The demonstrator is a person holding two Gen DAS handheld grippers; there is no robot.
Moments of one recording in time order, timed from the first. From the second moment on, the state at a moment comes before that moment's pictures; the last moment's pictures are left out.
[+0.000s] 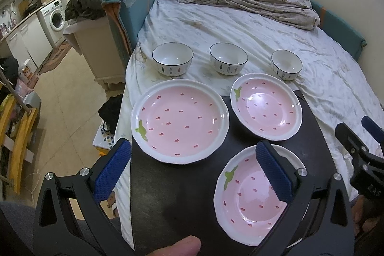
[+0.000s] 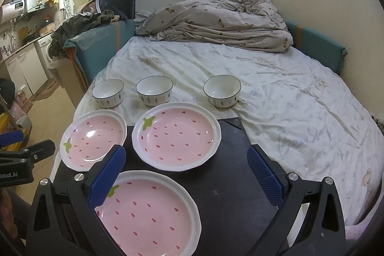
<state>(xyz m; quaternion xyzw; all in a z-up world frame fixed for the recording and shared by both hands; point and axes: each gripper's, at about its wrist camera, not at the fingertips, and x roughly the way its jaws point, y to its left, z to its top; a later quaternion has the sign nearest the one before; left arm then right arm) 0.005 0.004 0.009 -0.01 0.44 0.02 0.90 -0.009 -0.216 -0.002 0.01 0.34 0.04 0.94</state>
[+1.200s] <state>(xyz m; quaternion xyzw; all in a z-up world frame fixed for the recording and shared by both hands) 0.168 0.138 -0.094 -0.11 0.65 0.07 0.75 0.141 -0.140 -0.081 0.25 0.59 0.19 0.74</state>
